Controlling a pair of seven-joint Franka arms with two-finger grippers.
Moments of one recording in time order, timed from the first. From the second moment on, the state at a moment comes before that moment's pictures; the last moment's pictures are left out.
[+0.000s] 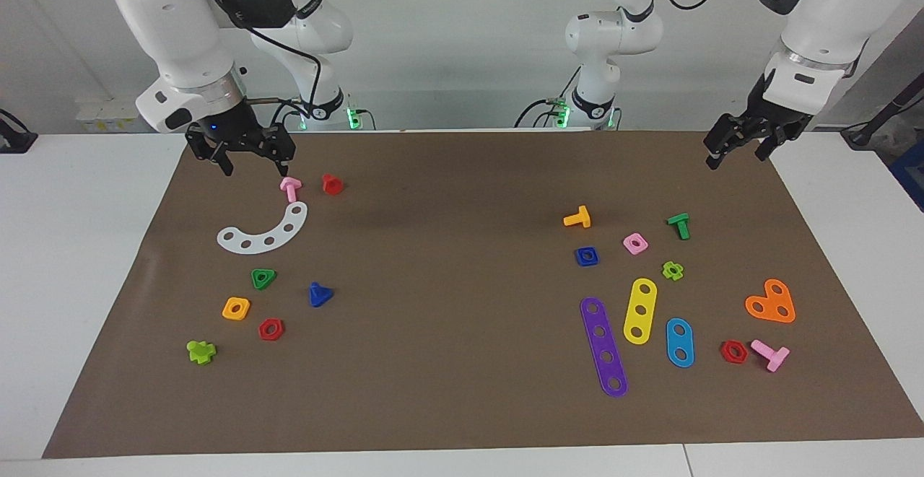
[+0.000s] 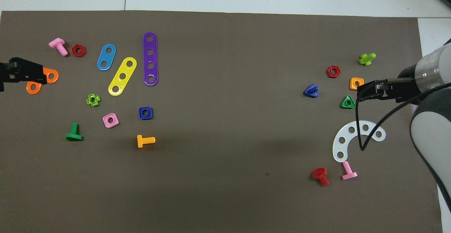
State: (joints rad) left arm -0.04 0.03 0.01 -1.53 0.01 1.59 -0.14; right arm 0.03 -0.01 0.03 -1.68 0.00 1.64 0.11
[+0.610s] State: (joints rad) left arm -0.04 0.03 0.01 -1.53 0.01 1.59 -0.14; right arm 0.03 0.03 0.04 -1.68 0.00 1.75 0.11
